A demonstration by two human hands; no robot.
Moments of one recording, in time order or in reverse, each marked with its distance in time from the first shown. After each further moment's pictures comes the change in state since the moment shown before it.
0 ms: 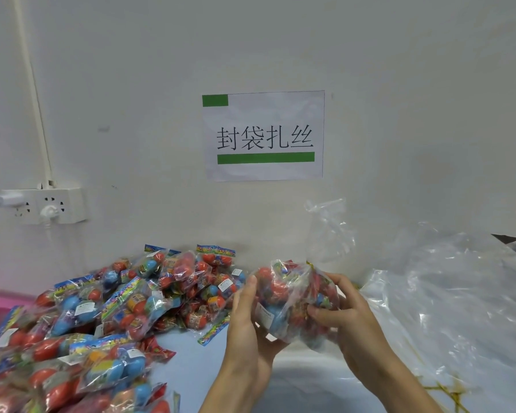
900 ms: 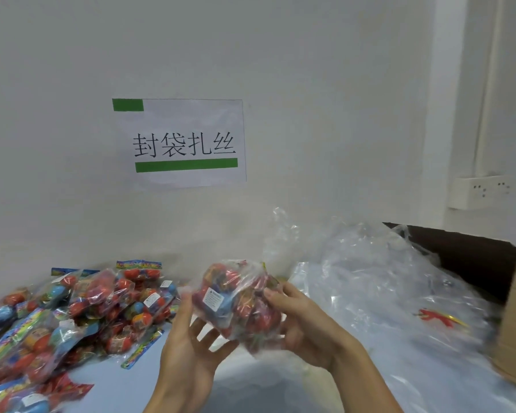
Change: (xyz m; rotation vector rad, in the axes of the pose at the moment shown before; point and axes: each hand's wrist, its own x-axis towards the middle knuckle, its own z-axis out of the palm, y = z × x) left_hand -0.013 -0.010 0.015 0.015 0.005 -0.031; right_hand -0.022 -0.033 -0.041 0.101 -0.030 0.340
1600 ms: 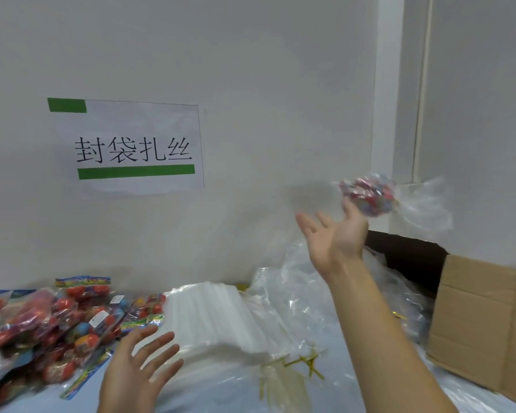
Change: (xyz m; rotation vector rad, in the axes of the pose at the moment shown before) left_hand 0.016 -0.004 -0.008 0.142 0.204 -0.114; right_hand -0.013 -0.132 -0.051 0.700 0.472 -0.629
